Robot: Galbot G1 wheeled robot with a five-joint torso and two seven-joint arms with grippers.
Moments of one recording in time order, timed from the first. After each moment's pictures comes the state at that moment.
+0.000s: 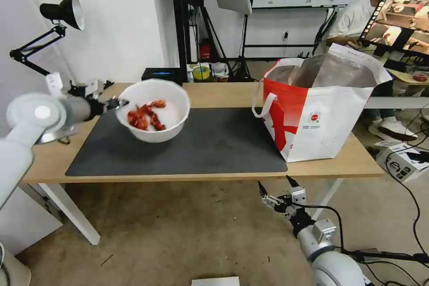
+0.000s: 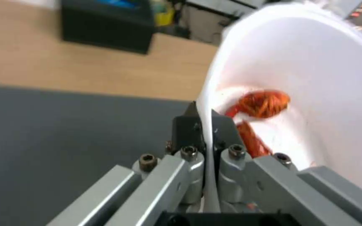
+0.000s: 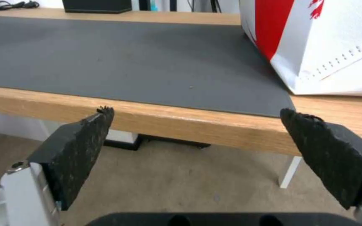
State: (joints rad) left arm 0.36 -0.68 -0.12 -1.74 -1.66 0.74 -0.47; right arm -1.51 0.94 0.24 2.04 0.44 0.03 0.25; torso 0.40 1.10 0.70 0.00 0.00
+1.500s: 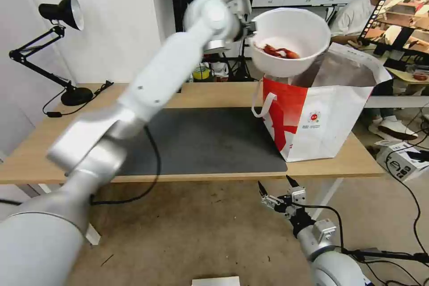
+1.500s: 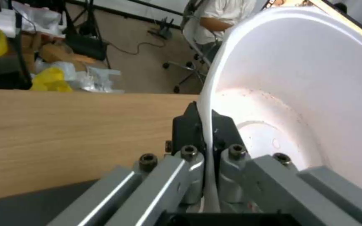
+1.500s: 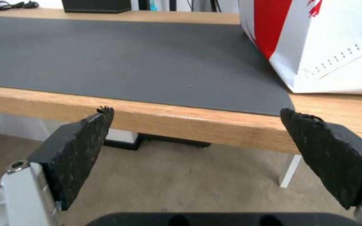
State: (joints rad) left arm -0.29 -1.53 0.33 -1.09 -1.60 0.55 -0.66; right arm -1.51 0.94 0.24 2.04 0.44 0.03 0.25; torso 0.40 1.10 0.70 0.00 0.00
